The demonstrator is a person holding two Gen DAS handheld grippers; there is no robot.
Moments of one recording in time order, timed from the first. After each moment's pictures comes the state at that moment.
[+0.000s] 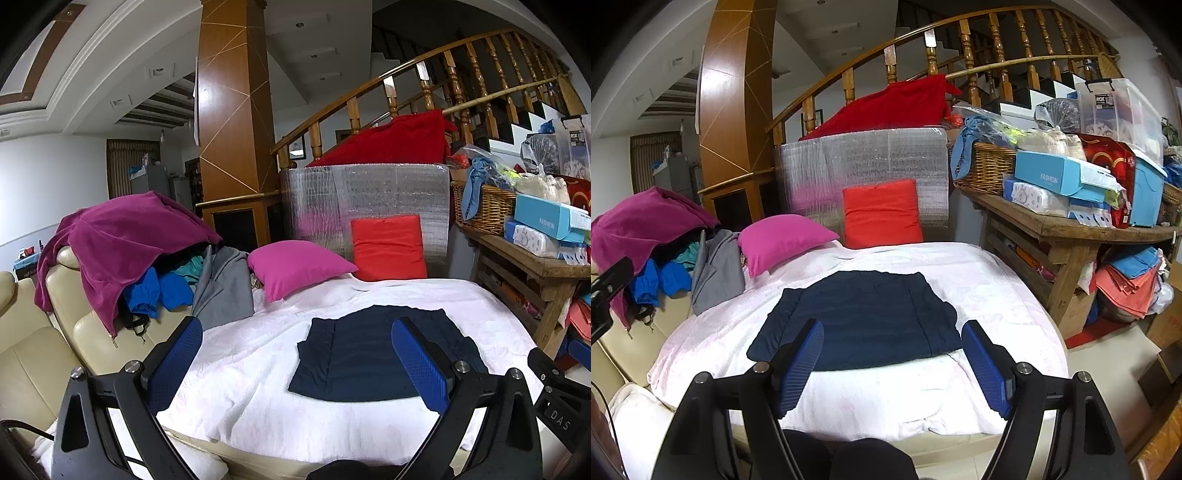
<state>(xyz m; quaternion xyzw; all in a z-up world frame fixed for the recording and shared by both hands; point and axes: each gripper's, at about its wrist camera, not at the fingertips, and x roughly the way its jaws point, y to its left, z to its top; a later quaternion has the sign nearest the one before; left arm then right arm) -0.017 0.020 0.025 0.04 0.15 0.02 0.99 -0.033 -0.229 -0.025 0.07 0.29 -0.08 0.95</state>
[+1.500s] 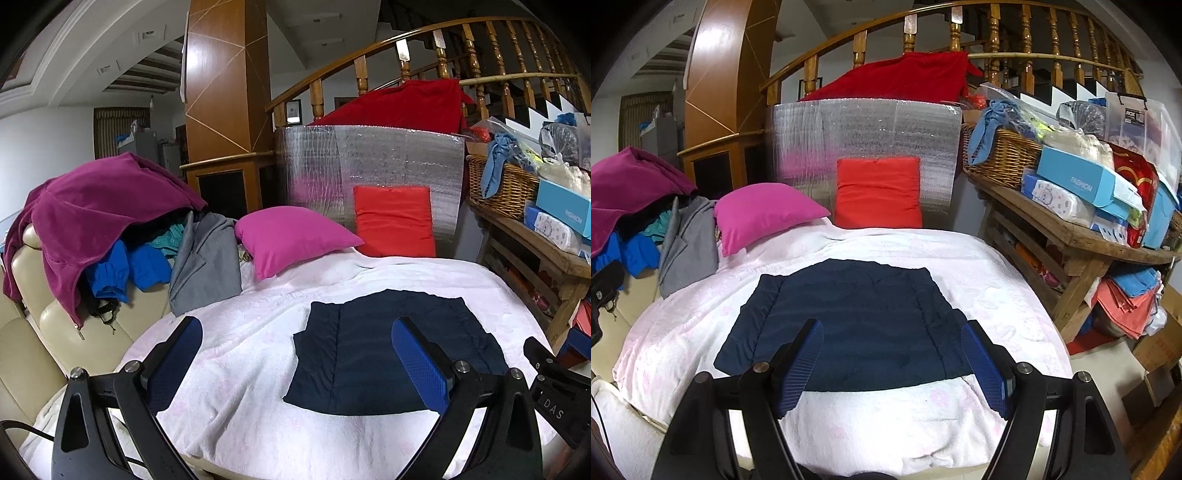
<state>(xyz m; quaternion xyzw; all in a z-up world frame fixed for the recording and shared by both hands) 0.115 0.042 -0.011 0.03 0.22 0.01 0.98 0.103 -0.187 -0.067 0.01 0.35 -0.10 0.93</state>
